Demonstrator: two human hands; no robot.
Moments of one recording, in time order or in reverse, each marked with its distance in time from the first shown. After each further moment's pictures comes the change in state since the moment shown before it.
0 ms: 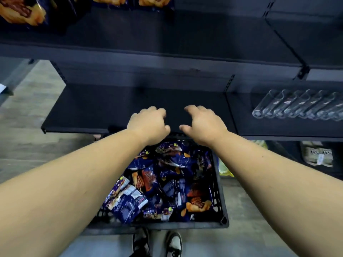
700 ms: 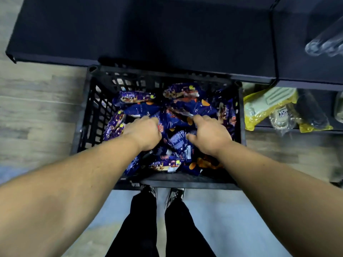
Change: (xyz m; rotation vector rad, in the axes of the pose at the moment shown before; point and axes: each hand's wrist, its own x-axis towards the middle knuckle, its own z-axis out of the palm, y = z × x) left_hand -0.021 -0.067 0.200 -0.017 -0.461 -0.165; right_hand -0.033 0.034 0.187 -0.006 -0.468 0.060
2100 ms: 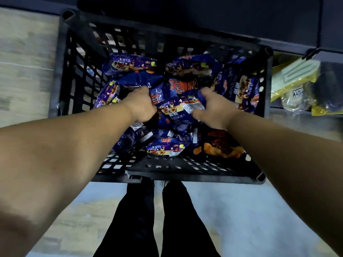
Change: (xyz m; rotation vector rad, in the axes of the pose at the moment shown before) left_hand 0.079 -0.037 0.039 -0.378 -0.107 -0.139; right_hand 0.063 0.014 0.028 0.331 -0.157 -0.010
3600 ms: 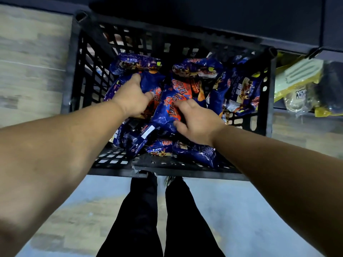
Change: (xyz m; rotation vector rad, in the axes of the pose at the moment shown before) left_hand -0.009 -0.029 -0.008 -0.337 0.248 0.054; right_hand -0.020 -0.026 0.047 -0.300 -0.005 -0.305
